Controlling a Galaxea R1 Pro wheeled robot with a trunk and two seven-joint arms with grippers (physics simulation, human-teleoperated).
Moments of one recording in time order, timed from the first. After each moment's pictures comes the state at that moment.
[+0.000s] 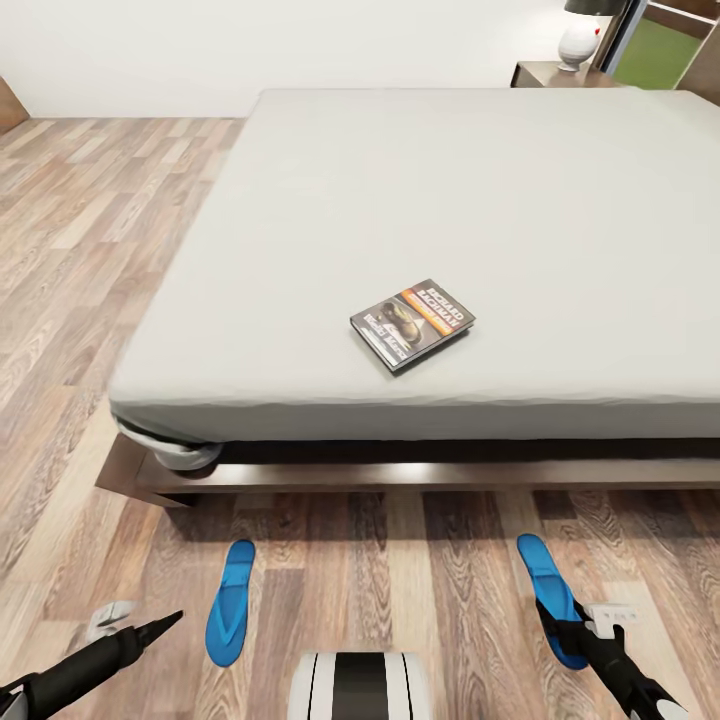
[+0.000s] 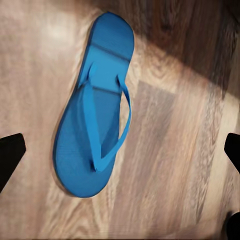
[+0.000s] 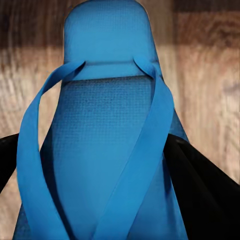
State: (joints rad) left arm -0.48 0.39 0.54 -0.24 0.01 0.09 -1.11; right arm -0.35 -0.27 -0.20 -0.45 -0.10 -0.39 0.34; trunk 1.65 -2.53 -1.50
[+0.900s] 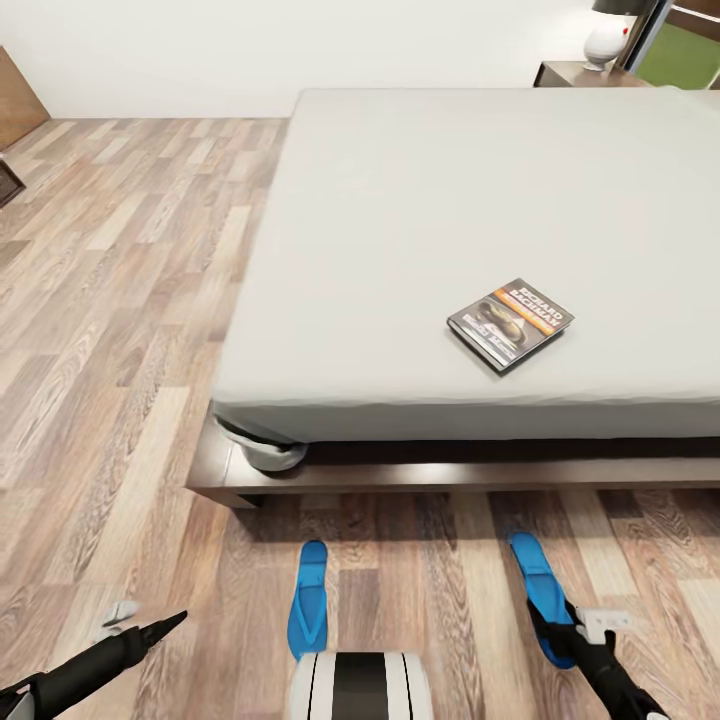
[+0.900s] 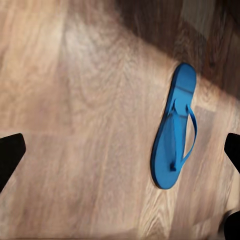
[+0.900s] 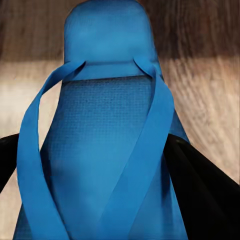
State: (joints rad) left arm -0.48 0.38 0.54 -0.24 0.01 0.09 -1.11; right arm -0.35 -0.24 -0.20 -0.41 -0.10 -0.52 0.34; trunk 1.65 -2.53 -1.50
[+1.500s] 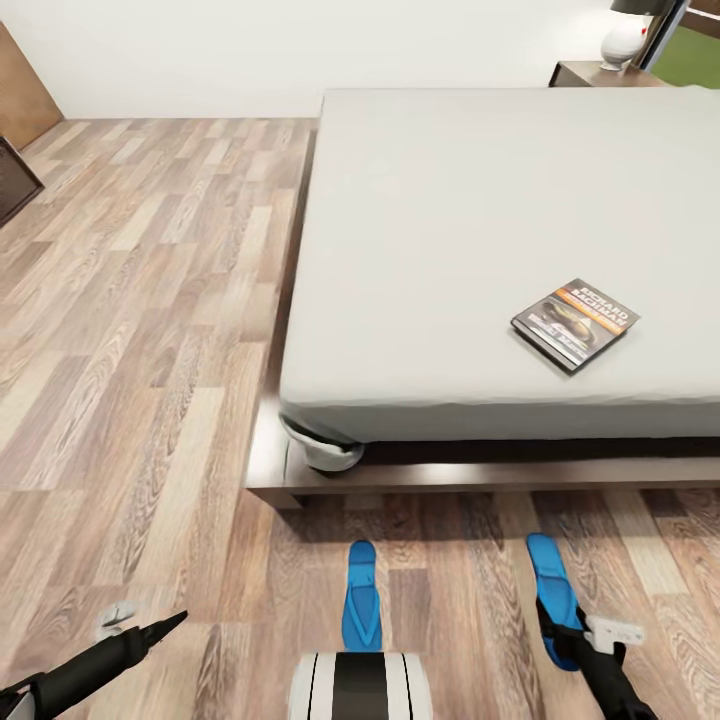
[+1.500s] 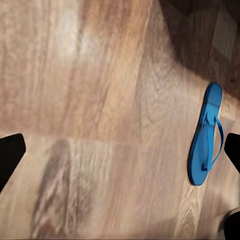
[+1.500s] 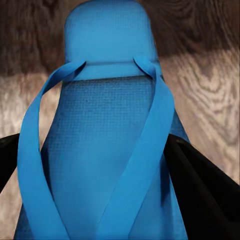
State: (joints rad) left arm -0.48 0.38 0.54 -0.24 0.01 0.09 -1.11; right arm -0.35 -0.22 -0.20 -0.36 -0.19 -0.59 0.25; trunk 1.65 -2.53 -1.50
